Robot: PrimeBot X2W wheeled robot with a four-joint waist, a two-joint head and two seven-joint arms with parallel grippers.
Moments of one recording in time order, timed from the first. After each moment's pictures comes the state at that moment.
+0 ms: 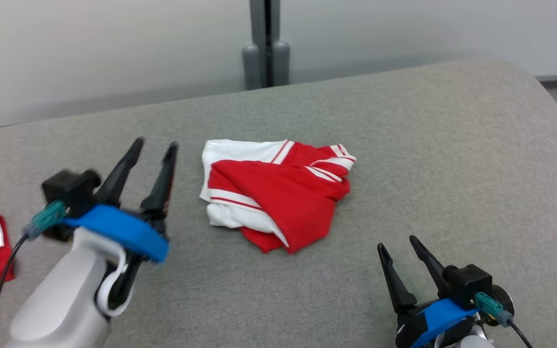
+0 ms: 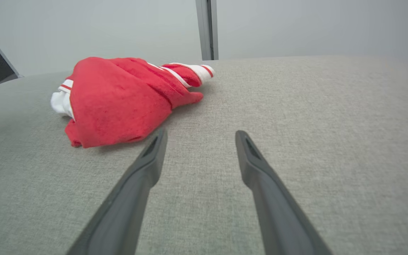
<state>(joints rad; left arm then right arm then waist) -0.56 0.41 -0.66 0.44 -0.84 -0.12 -0.26 -0.16 -0.05 0.17 0.44 0.14 0.13 -0.26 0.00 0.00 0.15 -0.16</state>
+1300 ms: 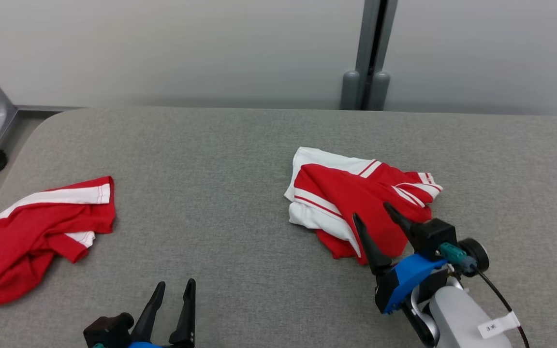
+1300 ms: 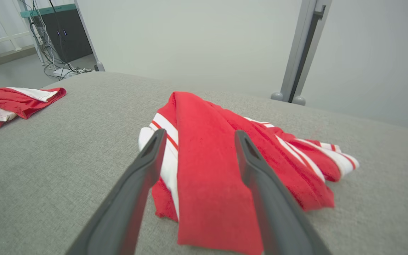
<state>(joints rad) 0.01 0.16 -0.30 0.39 -0.58 -0.13 -0.26 -0.35 -0.05 0.27 0.63 0.14 0.13 -0.26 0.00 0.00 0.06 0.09</state>
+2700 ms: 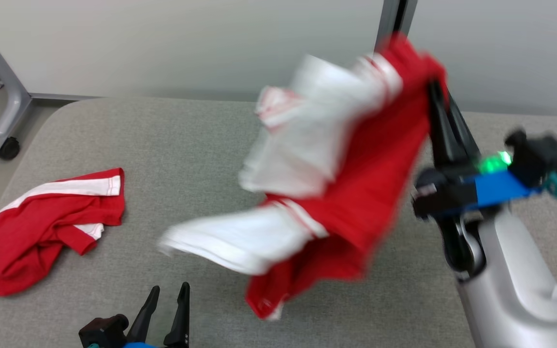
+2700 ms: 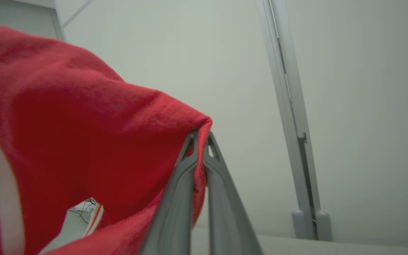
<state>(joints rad) -0.01 0.19 -0.32 0.45 -0.62 -0.13 -0.26 -0.58 -0.05 0.16 0.27 0.41 0.13 -0.26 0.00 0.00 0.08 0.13</state>
